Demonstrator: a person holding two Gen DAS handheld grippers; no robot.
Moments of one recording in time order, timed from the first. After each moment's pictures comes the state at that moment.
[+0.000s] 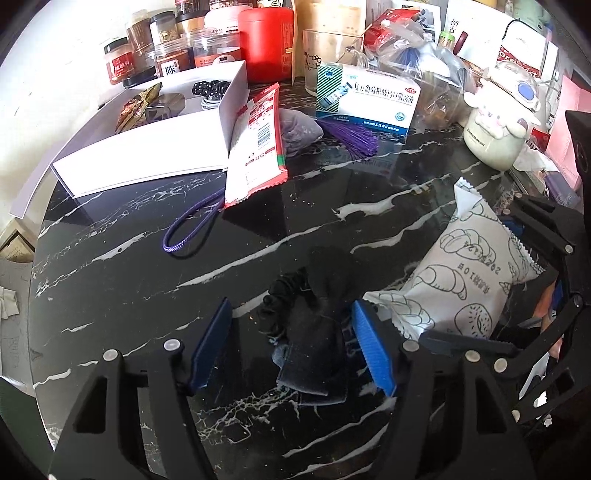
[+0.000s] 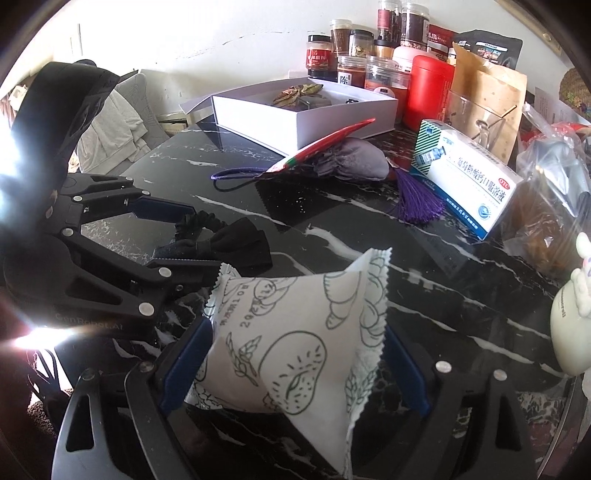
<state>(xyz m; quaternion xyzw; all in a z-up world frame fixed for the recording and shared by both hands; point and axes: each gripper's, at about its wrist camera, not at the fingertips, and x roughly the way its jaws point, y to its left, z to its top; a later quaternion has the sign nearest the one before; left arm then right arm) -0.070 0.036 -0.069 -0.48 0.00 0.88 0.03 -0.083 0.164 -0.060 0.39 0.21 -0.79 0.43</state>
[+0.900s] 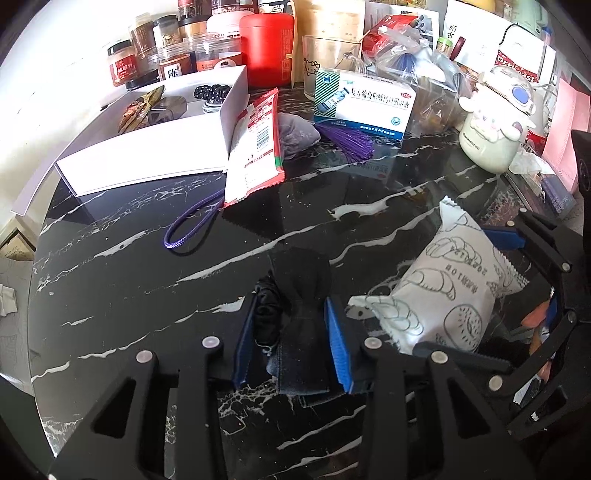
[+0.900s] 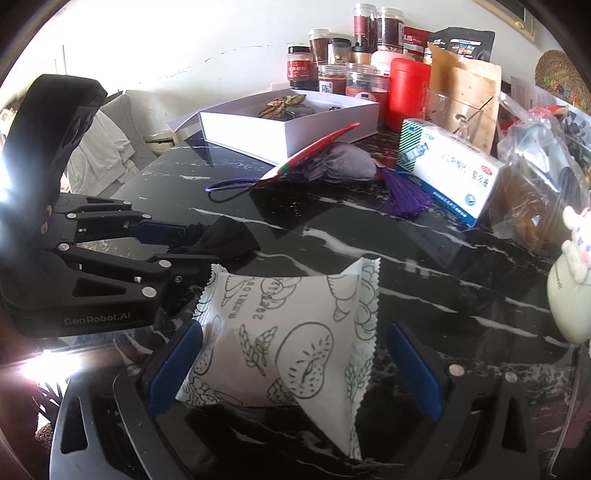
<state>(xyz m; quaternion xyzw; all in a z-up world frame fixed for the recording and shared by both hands) -0.061 0.039 -0.066 -0.47 -0.01 0.88 0.03 -0.072 0.168 -0.062 0.39 0.16 -0.81 0.41</state>
